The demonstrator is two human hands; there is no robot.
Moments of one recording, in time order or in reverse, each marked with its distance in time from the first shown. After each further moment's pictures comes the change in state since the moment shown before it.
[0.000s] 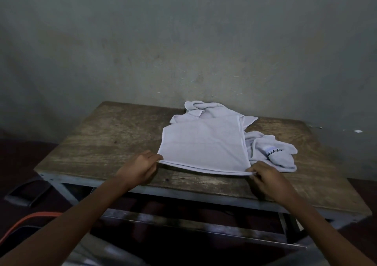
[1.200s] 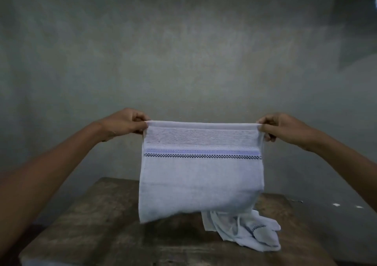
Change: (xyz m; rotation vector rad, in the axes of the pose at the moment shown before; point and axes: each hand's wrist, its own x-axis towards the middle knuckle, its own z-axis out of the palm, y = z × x) left_hand 0.132 0.039 -0.324 -0.667 0.160 -0.278; right_hand 0.095 -0.132 -0.333 0.332 0.111 -0.054
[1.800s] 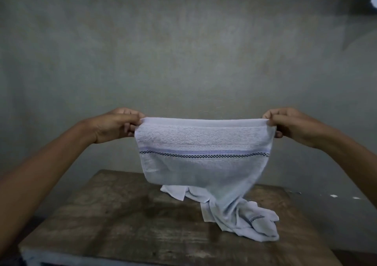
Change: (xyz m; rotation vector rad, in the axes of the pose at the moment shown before) left_hand -0.021 -0.005 0.007 -0.435 -0.181 -0.074; right_hand -0.013 0.000 0.003 0.330 -0.043 0.057
